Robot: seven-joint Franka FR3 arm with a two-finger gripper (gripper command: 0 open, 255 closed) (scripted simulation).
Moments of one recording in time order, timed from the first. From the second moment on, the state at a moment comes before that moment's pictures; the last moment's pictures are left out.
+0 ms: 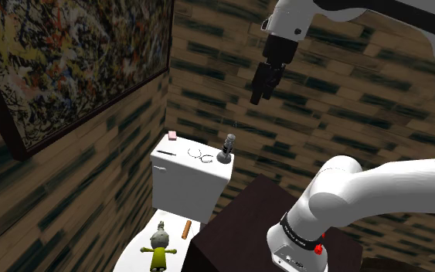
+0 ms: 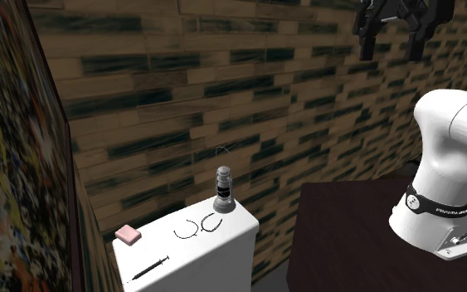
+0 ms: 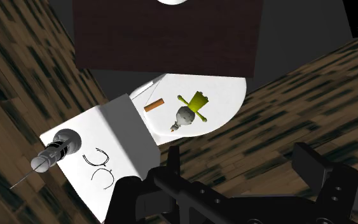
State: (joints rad) arm 0.01 -0.78 0.04 -2.26 0.12 1.43 -0.04
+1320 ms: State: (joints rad) arm -0.07 -0.69 -0.27 -2.63 -0.07 2.00 -0.45
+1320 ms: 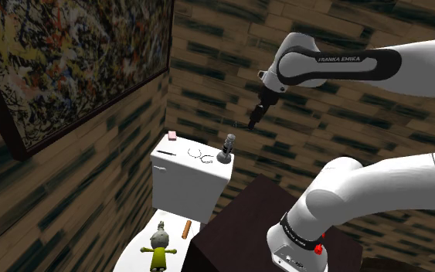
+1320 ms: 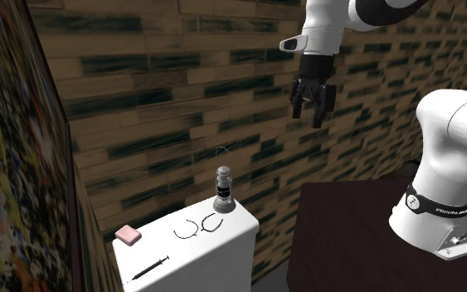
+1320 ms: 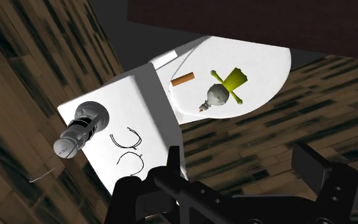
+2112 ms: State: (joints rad) arm 0.01 -0.27 -0.56 -2.59 0.03 2.44 -0.82
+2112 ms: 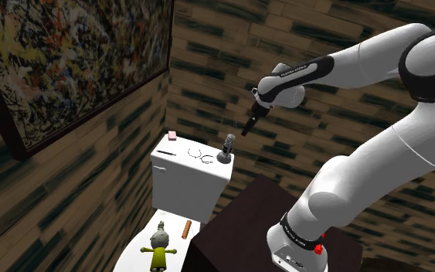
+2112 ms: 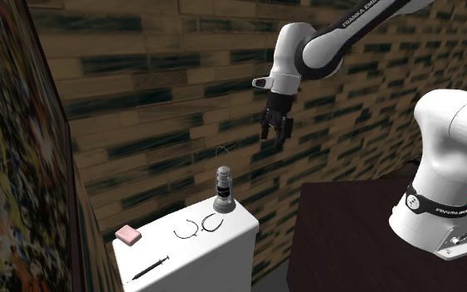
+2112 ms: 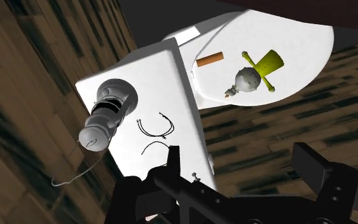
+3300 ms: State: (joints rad) arm -0.20 0.57 -0.49 -2.02 0.93 2.50 -1.72
